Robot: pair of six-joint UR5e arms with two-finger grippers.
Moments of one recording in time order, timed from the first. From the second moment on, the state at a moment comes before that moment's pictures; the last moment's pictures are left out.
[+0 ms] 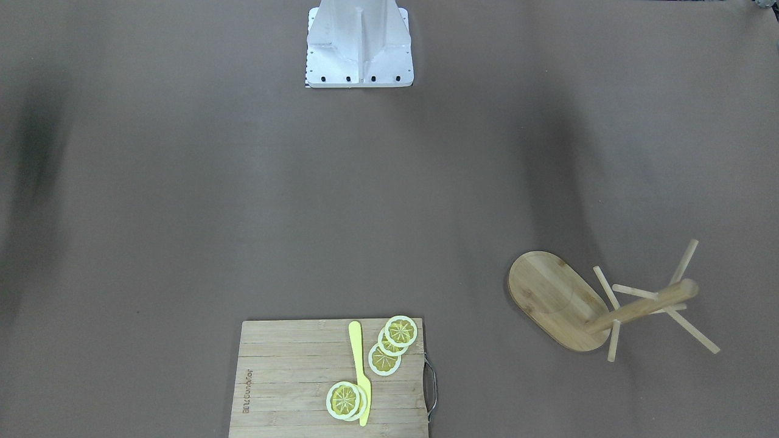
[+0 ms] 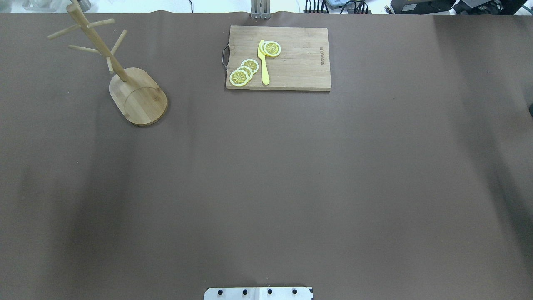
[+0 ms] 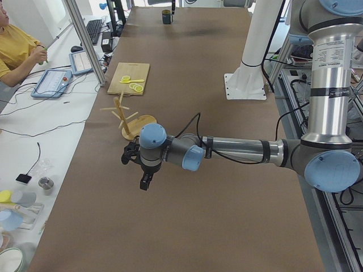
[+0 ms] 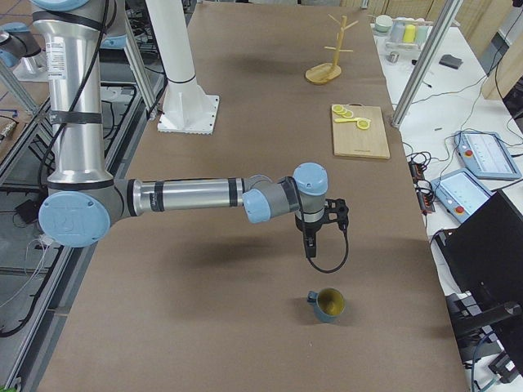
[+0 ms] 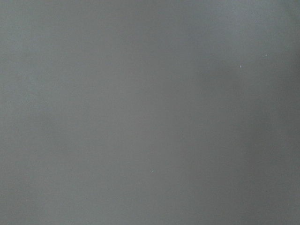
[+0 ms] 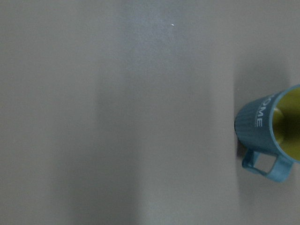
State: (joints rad) left arm -1.49 -1.51 -1.66 -1.86 -2.34 -0.04; right arm 1.40 -1.60 1.65 -1.31 2.28 0.31
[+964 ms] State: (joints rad) left arm -1.50 -1.43 -1.68 -1.97 -2.34 -0.10; right arm 1.44 -1.72 1.71 -1.24 2.39 0.32
